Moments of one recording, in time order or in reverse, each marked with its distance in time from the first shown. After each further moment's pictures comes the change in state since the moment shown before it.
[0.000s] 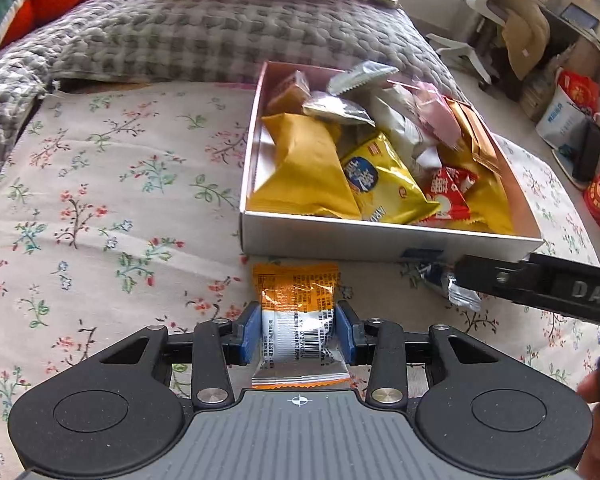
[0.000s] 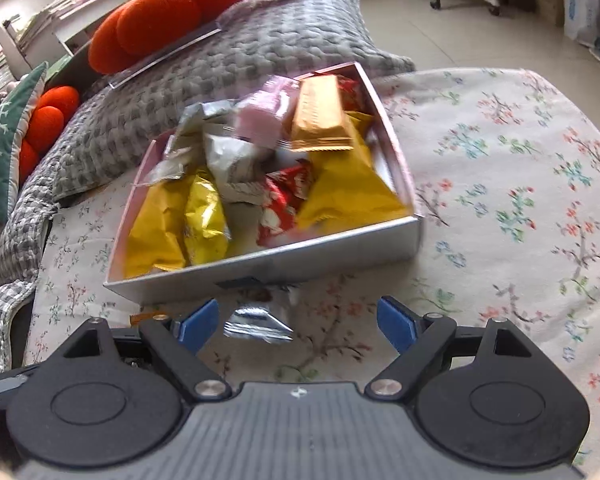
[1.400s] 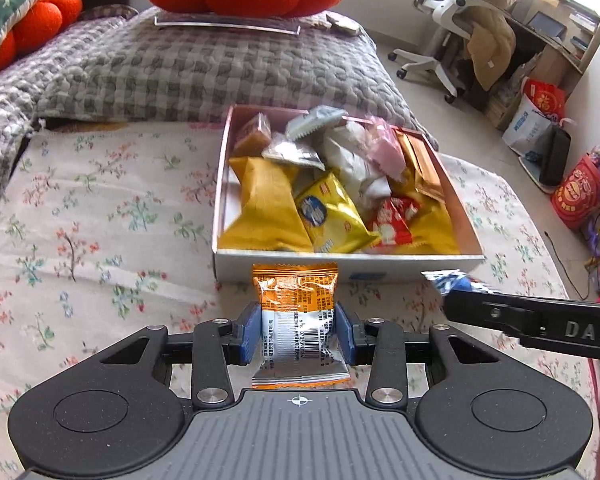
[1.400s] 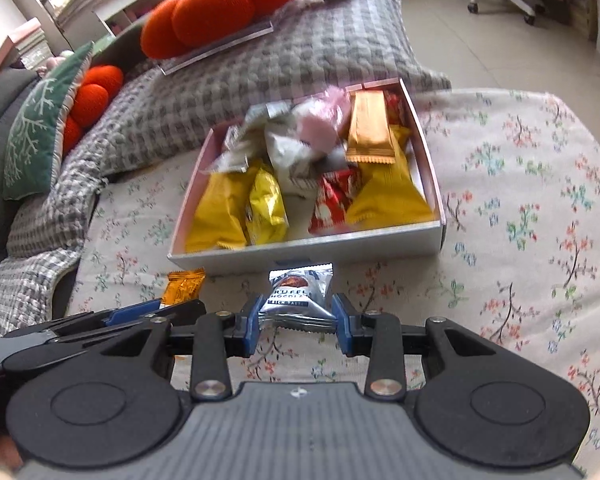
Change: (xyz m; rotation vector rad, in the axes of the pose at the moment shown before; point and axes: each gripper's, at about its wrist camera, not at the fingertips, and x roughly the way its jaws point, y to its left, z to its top) left arm -0.041 -0.011 0.013 0.042 -0.053 -0.076; right arm -0.045 0.019 0.008 -0.081 0.049 0.069
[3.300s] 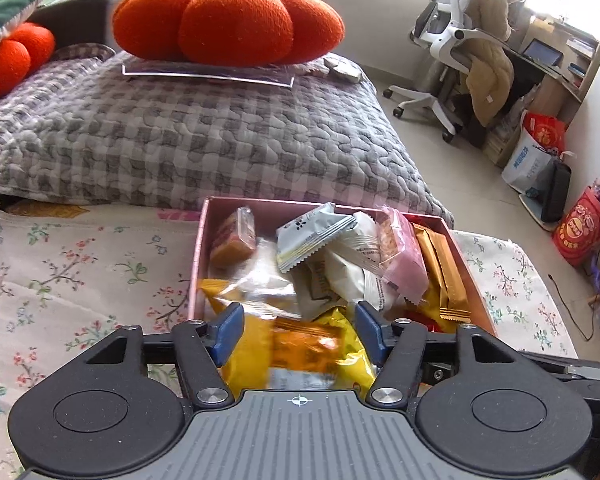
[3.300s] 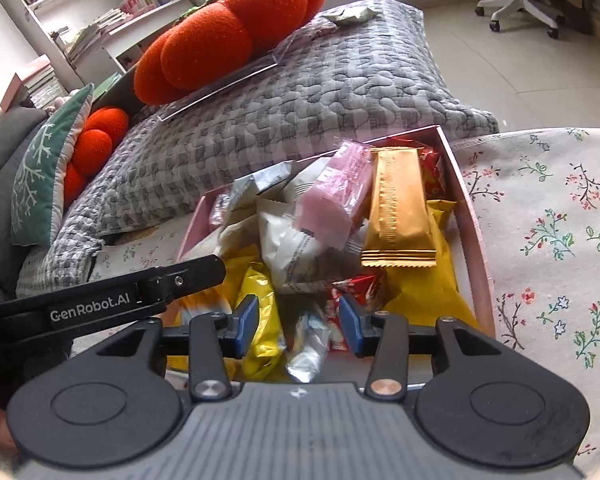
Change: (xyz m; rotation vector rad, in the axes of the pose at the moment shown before) left arm 0.055 0.001 0.078 0.008 -0.116 -0.024; right arm 0.060 -0.018 0.049 0.019 -0.101 0.105
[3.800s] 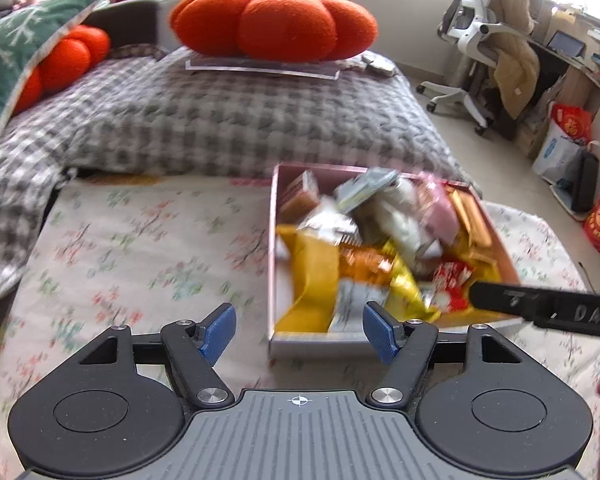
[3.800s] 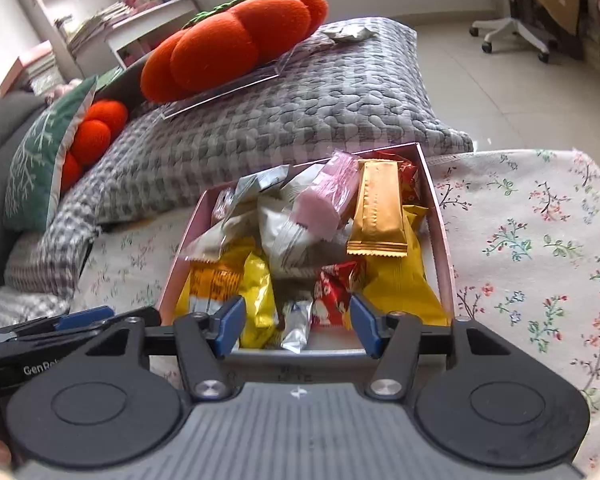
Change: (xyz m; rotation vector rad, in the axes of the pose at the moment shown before) left arm -0.056 0.018 -0.048 -0.004 0.010 0.129; right arm -0.031 0.014 -0.011 -0.065 -0.019 -0.077
